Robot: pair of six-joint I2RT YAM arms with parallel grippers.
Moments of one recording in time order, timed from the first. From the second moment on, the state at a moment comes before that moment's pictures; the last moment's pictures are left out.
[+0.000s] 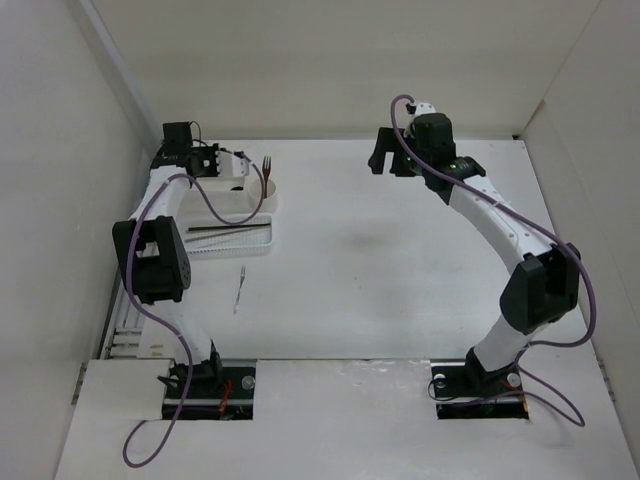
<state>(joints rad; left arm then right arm) 0.10 1.88 1.55 -0.41 0.32 1.60 0.37 1.66 1.53 -0.36 -0.01 0.32</state>
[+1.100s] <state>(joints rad) -0.04 1.33 1.30 -0.54 0.30 0.32 0.43 1.49 1.38 -0.35 -0.03 0.34</state>
